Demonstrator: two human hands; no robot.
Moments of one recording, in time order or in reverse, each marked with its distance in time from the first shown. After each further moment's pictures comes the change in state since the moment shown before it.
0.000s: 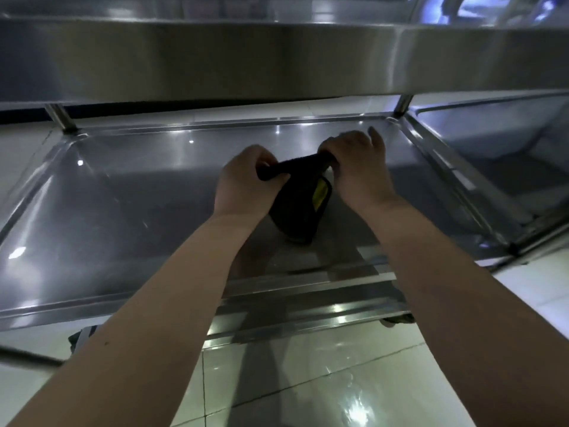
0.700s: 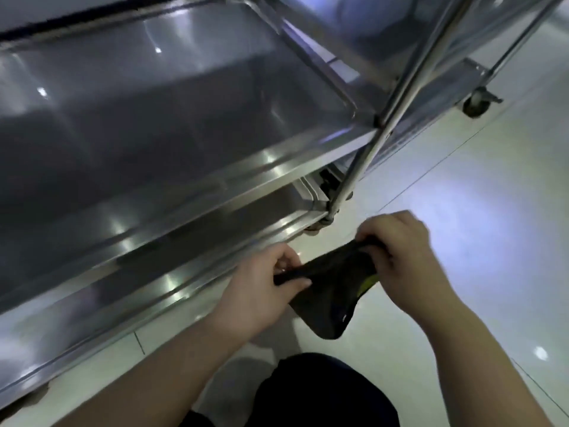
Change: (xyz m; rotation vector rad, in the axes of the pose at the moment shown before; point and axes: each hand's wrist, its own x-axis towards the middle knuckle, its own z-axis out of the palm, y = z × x) left_hand -0.207 0.029 0.159 -0.189 -0.827 -0.048; right_hand -0.321 0.084 -0.071 0.251 -0.074 0.437
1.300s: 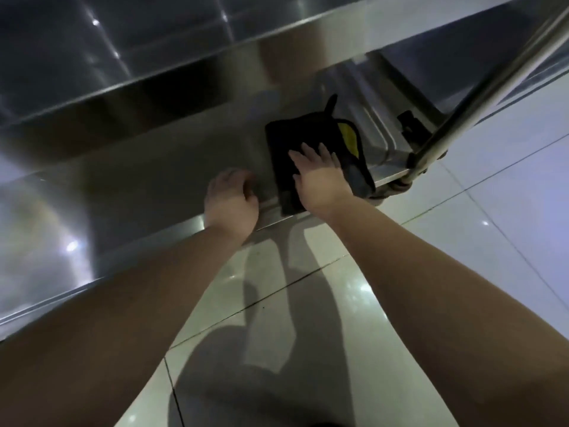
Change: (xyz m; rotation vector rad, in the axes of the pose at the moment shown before) left_hand 0.118 -0.230 -0.004 0.586 0.458 -0.246; right_hand 0.095 0.055 0.312 -0.175 -0.525 0.078
